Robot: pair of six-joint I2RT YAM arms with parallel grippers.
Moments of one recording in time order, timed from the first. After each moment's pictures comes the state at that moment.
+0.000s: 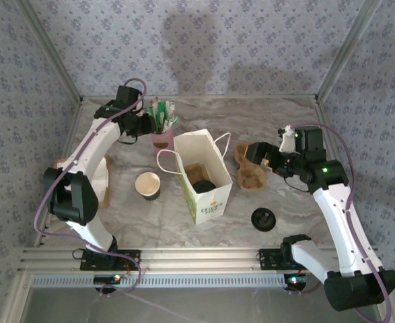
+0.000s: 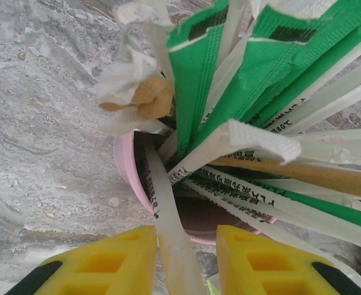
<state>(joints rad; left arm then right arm) -0.27 1.69 1.56 -0.82 0.11 -0.44 0.16 0.97 1.09 -0.88 -0.50 0.53</state>
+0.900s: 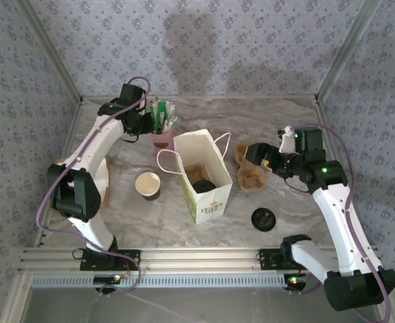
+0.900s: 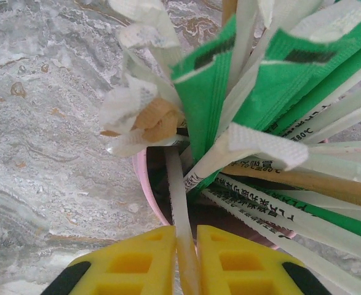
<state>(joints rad) -0.29 1.73 1.61 -0.87 0.04 -0.40 0.15 0.97 1.08 -0.87 -0.51 0.53</state>
